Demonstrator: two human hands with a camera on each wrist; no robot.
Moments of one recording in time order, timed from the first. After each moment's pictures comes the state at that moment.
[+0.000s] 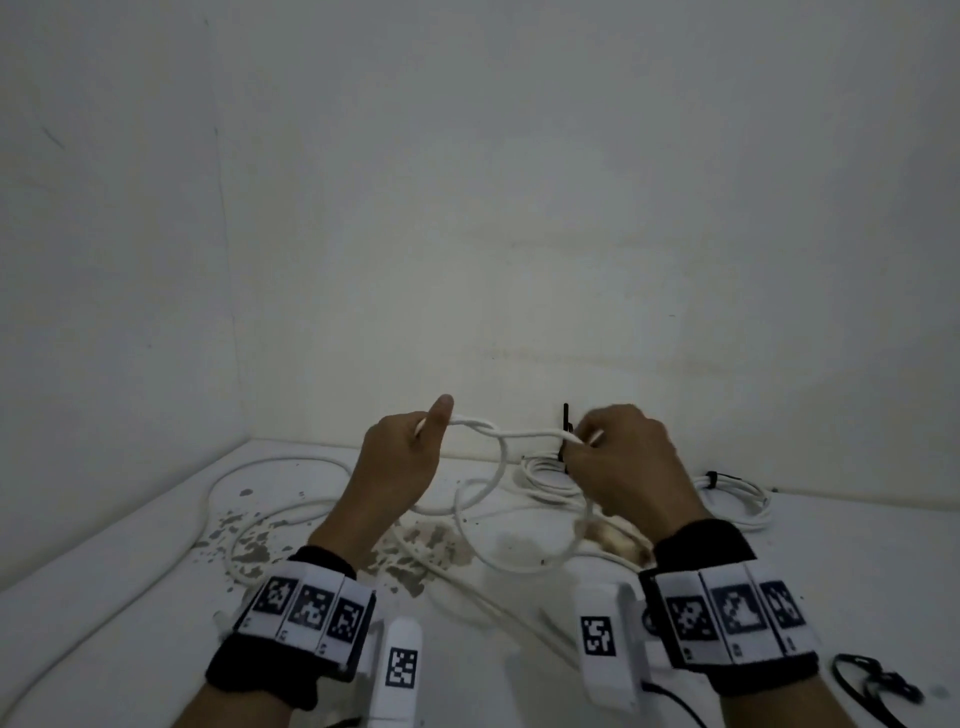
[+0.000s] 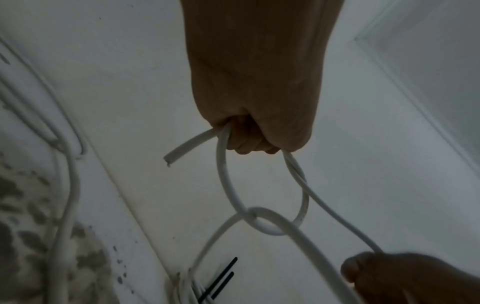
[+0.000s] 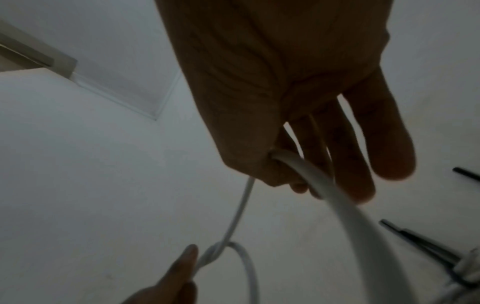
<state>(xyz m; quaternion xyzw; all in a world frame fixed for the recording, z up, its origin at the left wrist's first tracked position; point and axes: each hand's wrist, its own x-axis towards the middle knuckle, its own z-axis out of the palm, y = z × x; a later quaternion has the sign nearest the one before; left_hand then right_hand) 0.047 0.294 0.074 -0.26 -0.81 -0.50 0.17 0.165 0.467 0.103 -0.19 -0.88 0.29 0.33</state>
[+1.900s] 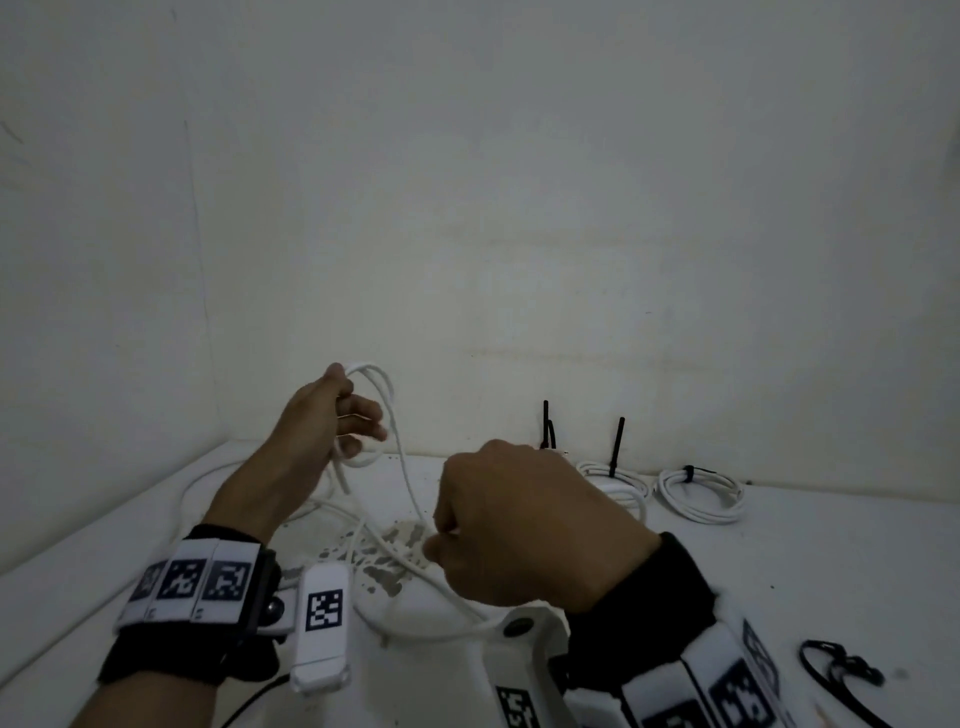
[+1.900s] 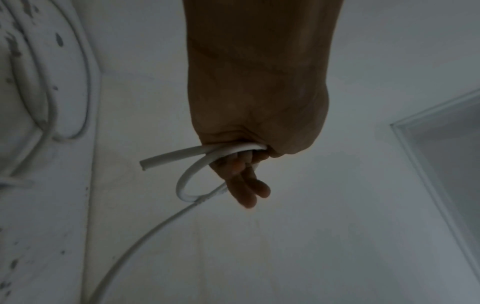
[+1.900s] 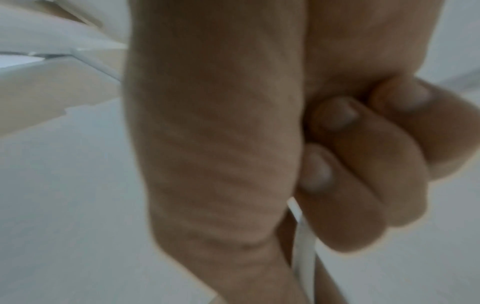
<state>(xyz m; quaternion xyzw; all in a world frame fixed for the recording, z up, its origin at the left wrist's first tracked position) 0.030 0.259 0.104 -0.16 -0.64 -0.76 0.02 0.219 0.379 0.138 0.07 -0.99 -0.02 0.11</state>
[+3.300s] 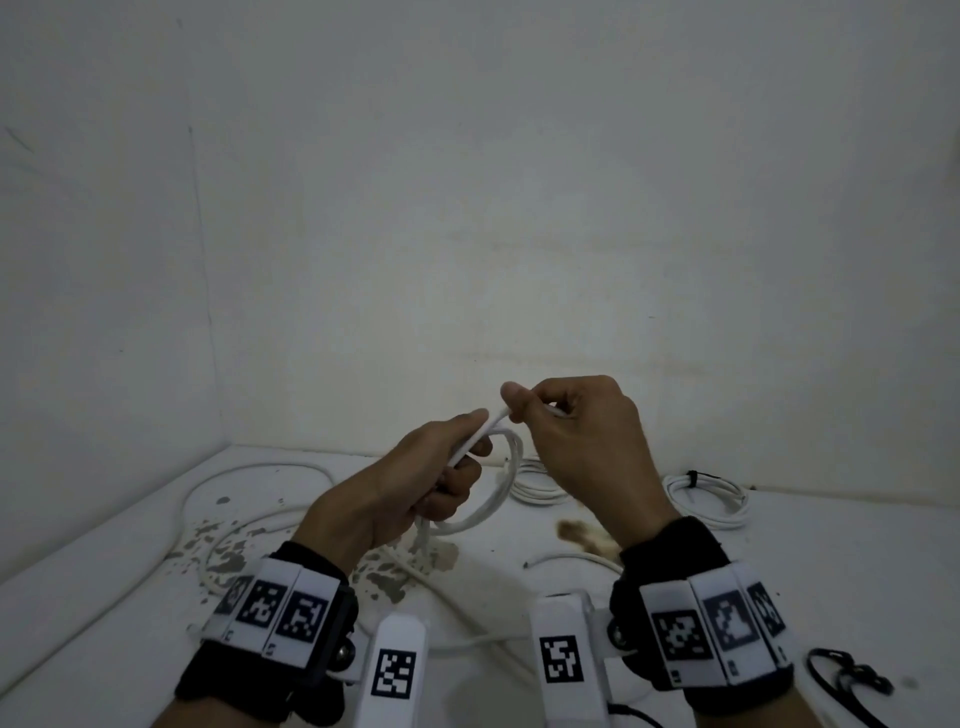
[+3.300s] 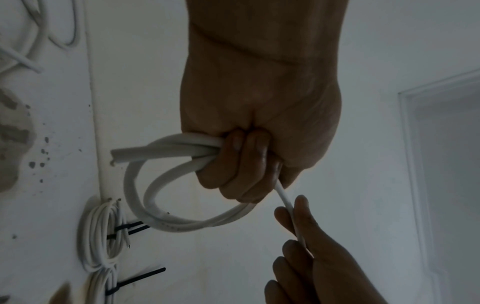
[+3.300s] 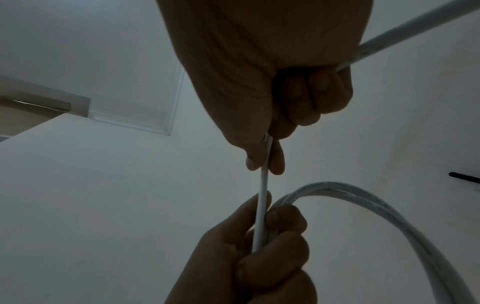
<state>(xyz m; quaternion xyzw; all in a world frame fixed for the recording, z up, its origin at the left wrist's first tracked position) 0.088 0.304 0.104 -0.30 -0.67 -0.64 -0.24 0.167 0.449 0.120 -0.05 -0.84 0.35 0.40</state>
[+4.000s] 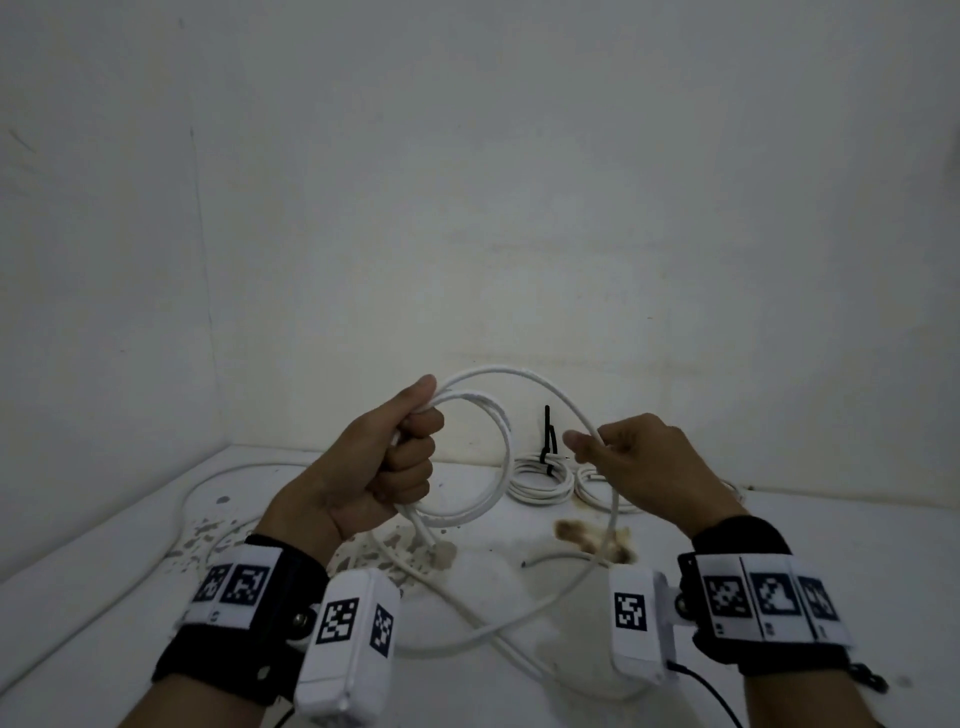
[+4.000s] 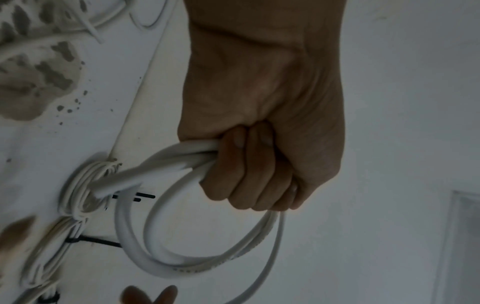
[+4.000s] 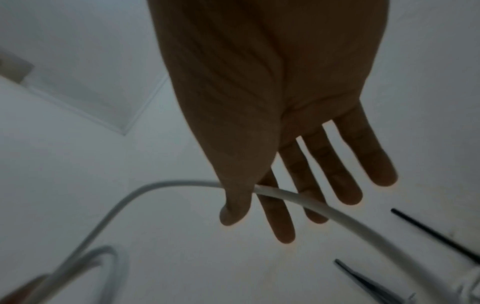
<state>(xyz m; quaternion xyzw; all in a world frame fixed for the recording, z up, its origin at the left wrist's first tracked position) 0.069 0.281 0.103 -0.31 -0.51 -0.76 -0.27 0.175 0.526 0.100 -0.13 -0.91 0.29 0.25</state>
